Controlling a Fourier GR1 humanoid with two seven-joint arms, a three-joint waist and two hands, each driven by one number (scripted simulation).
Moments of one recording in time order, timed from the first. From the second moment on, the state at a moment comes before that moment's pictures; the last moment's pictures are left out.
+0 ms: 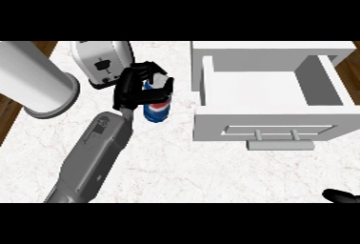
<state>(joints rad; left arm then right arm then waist) -0.68 0.09 -0.16 -0.92 0.32 0.22 -0.20 0.11 -0.12 -0.29 -2.24 -0.08 0.05 0.27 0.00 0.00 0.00</state>
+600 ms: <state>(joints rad) -0.97 0.04 -0.16 -1.01 0.24 0.35 0.12 0.06 -0.13 -0.29 -2.26 -0.07 0.03 0.34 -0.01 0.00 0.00</state>
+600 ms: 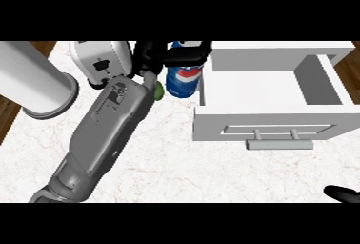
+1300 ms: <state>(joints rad) -1.35 0.00 -0.14 -0.71 0.26 0.41 0.20 0.05 -0.13 -0.31 -2.25 -0.10 0.05 0.32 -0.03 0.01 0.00</state>
